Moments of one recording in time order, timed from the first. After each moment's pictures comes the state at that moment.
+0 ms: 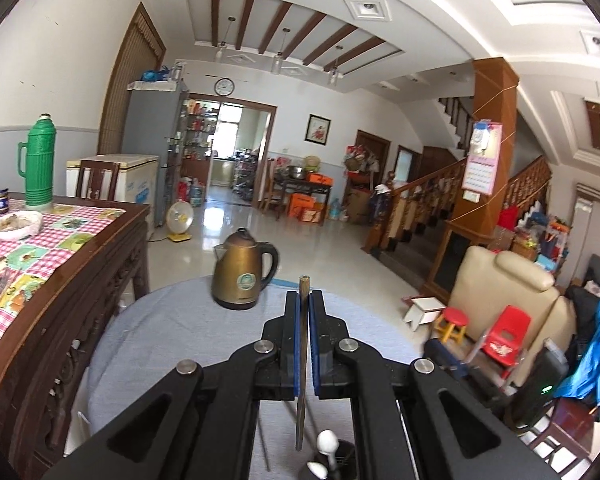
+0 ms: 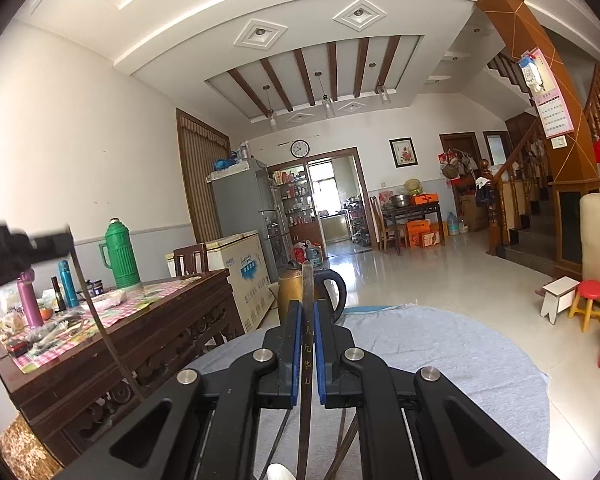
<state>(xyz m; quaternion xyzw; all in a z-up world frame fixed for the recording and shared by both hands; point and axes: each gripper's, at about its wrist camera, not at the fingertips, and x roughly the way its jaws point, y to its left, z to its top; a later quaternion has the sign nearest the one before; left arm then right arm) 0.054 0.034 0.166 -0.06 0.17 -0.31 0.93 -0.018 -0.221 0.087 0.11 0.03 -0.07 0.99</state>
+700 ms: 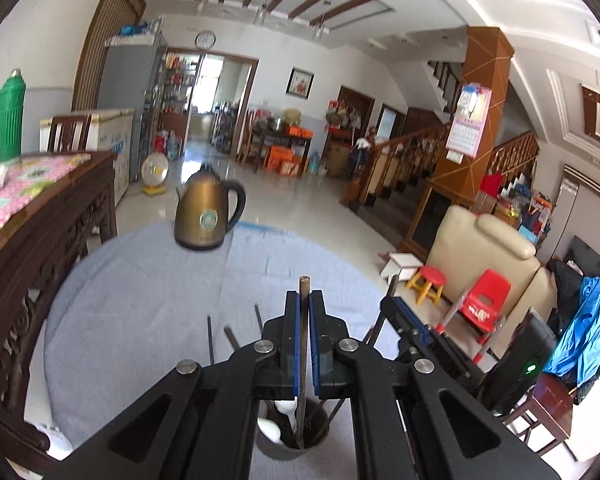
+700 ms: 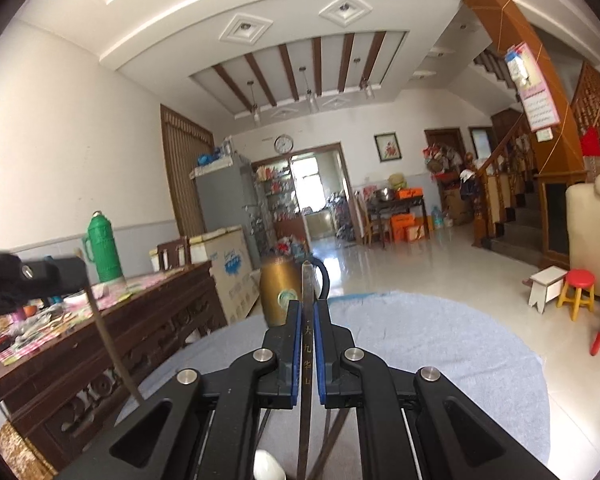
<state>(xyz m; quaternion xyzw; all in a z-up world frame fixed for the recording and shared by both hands) 0.049 -0.022 0.106 -0.05 0.26 -0.34 0.90 -0.017 -0.225 0.052 0.12 0.05 -0.09 0.99</state>
